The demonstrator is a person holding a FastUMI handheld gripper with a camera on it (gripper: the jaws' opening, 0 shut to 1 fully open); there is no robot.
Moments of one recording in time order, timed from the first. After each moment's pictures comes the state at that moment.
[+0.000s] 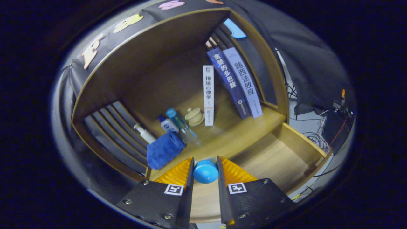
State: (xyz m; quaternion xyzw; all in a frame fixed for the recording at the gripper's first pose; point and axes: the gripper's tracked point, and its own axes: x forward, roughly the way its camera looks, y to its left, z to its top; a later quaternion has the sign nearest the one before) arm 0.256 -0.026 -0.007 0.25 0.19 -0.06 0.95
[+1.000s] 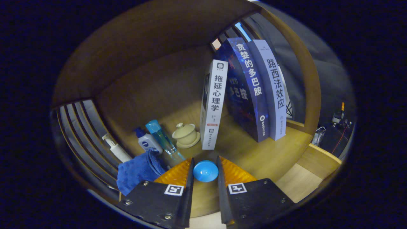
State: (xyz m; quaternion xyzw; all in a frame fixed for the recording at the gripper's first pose) arm 0.384 -0.014 -0.055 0.17 0.14 -0.13 0.97
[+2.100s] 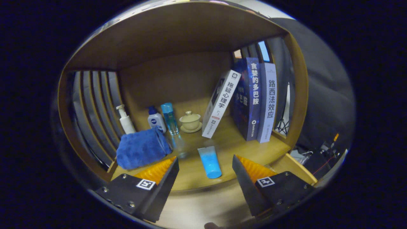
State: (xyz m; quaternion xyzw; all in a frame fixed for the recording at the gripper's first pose) arm 0.300 0.005 -0.034 0.02 0.15 -0.09 0.98
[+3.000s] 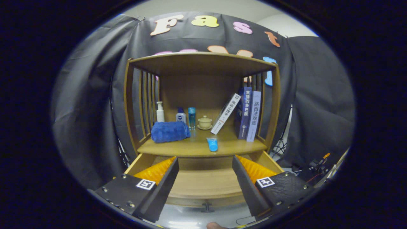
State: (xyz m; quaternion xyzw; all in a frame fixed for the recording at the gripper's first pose) arm 0.109 0.025 -0.021 -0.03 0.08 -0.03 1.00
